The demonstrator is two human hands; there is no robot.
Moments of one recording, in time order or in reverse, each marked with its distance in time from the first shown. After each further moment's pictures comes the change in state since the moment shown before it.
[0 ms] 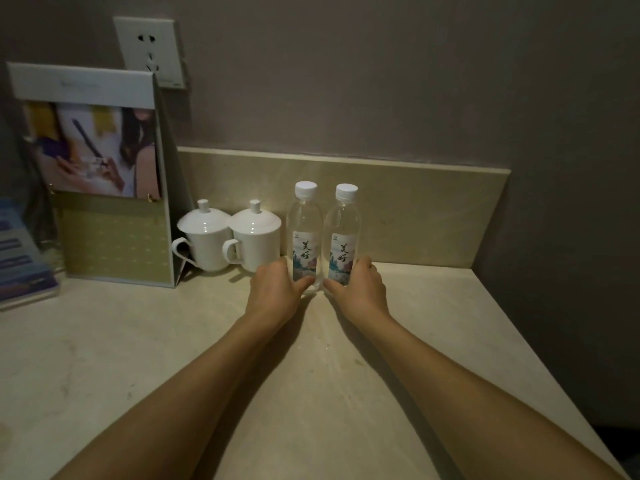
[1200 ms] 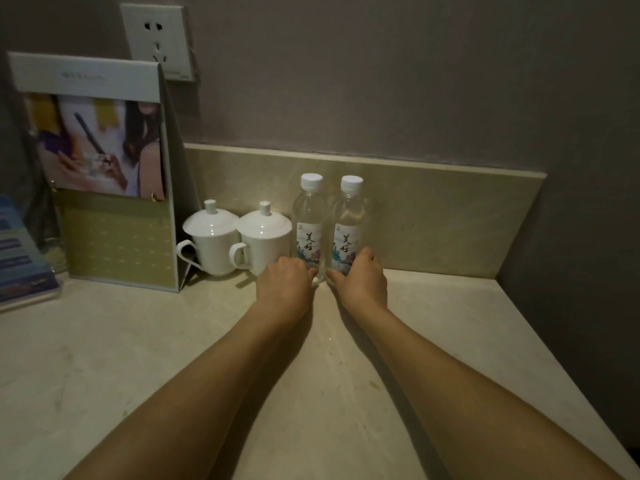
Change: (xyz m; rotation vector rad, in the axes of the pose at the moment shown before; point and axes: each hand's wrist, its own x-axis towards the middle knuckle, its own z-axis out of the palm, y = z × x) left_hand 0.037 0.000 0.010 0.589 -0.042 0.050; right_hand 0.038 -0.017 0.024 0.019 0.030 0.034
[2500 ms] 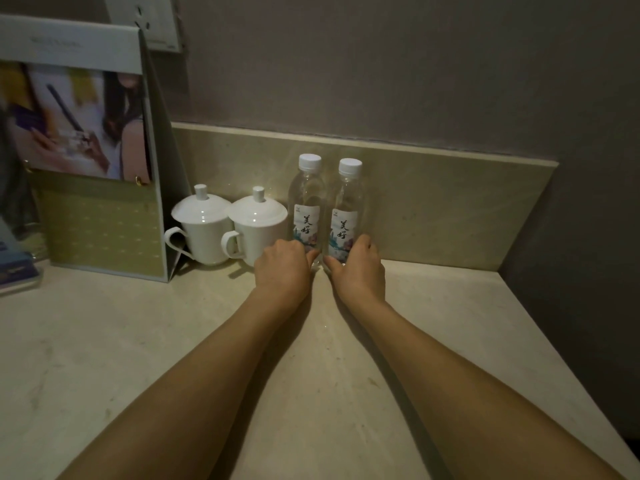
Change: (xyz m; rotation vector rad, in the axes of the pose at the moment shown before) left_hand 0.017 0.002 0.012 -0.059 0.061 -0.034; right_hand 0.006 0.005 0.006 -0.049 0.045 -0.077
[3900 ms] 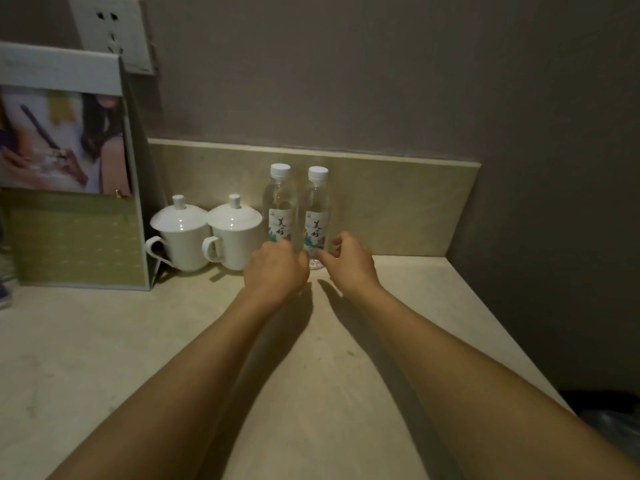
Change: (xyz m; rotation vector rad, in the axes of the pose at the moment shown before) left_hand -0.029 0.015 -0.031 -0.271 -0.105 0.046; right_hand -0.016 0.001 -0.041 0.050 -0.013 -0.011
